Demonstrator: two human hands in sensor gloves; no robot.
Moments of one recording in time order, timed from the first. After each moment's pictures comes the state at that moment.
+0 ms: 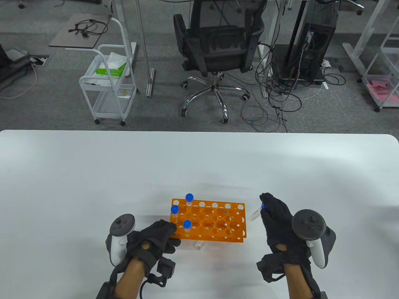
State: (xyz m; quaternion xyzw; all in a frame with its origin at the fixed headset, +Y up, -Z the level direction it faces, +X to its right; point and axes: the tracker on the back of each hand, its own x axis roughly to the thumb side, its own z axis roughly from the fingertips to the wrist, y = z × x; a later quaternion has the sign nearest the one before) left_hand -0.176 -0.763 -0.289 -0.19 0.09 0.65 0.73; right_hand 0.224 -0.666 -0.288 -0.06 0.01 0.90 0.43
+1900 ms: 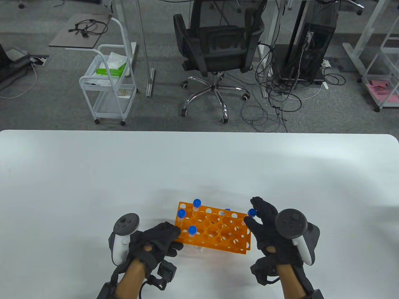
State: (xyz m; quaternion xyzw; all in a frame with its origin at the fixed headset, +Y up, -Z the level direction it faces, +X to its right) left_hand -0.170 -0.761 -0.289 -0.22 0.07 0.64 0.74; right_hand 0.204 -0.678 -0.291 -0.06 0.04 0.93 0.36
